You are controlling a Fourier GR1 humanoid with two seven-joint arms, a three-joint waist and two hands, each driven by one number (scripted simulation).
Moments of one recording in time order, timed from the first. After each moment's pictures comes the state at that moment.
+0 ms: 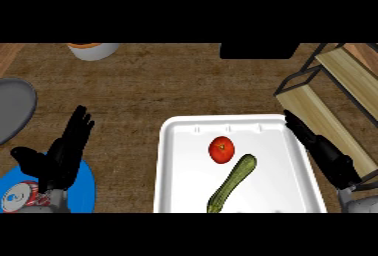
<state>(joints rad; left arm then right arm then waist) -0.01 0.25 -0.06 -1.53 0.23 0.17 0.07 -0.08 -0.54 0.30 -1.47 -0.19 0.05 -0.05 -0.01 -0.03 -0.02</state>
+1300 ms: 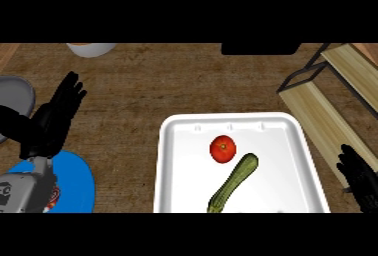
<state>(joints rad) -0.21 0.34 -0.02 -1.53 0.23 0.11 0.19 0.38 -0.51 0.31 -2.25 0.13 -0.53 0.47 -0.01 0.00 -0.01</state>
